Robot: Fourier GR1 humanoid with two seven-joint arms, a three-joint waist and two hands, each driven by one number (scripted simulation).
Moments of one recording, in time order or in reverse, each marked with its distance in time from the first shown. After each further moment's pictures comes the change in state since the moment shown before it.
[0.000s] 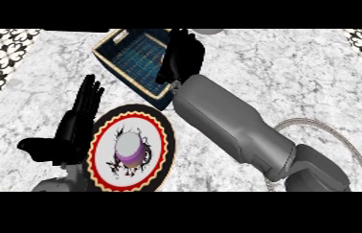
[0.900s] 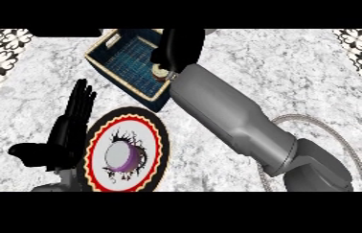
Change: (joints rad) left arm 0.038 0.004 0.029 -0.011 0.007 0.005 -0.010; right arm -0.063 -0.002 -0.056 0.018 0.225 -0.191 0.016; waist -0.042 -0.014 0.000
